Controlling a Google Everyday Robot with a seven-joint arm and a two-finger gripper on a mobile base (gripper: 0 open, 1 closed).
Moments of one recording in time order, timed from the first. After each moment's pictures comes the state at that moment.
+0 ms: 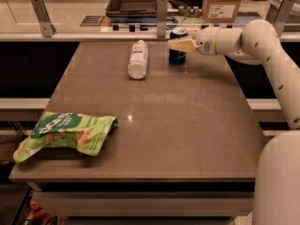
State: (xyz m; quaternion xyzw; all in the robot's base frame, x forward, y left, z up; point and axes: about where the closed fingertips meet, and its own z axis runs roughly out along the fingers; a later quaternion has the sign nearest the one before) arm 0.811 -0.113 0.893 -0.38 0.68 0.29 0.57
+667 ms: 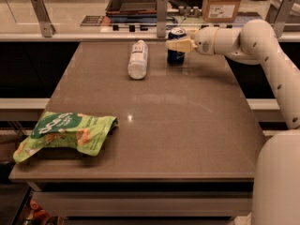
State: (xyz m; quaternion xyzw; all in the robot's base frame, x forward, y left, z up) arm 0.811 -0.108 0.892 -0.38 0.68 0.29 0.56
